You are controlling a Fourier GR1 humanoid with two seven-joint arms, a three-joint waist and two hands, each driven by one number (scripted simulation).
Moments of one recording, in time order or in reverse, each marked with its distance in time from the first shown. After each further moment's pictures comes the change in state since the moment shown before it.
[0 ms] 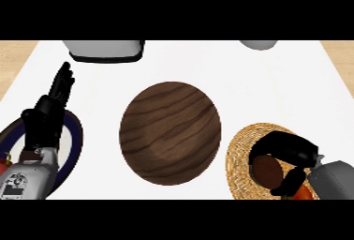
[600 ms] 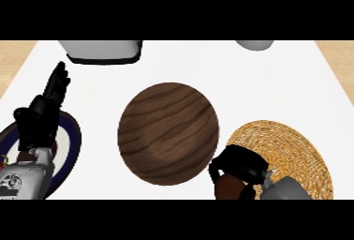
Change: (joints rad) left arm 0.005 -0.003 0.036 -0.010 -0.004 -0.030 0.013; right arm 0.077 0.277 0.093 -0.113 0.092 -0.031 0.242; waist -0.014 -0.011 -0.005
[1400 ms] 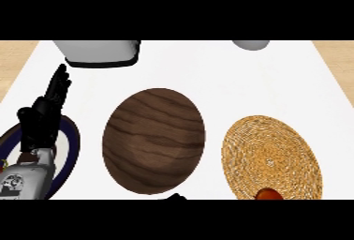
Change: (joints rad) left arm 0.006 -0.006 0.001 0.014 -0.006 0.006 0.002; right arm 0.250 0.266 0.468 -0.317 0.035 -0.415 0.655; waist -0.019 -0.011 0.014
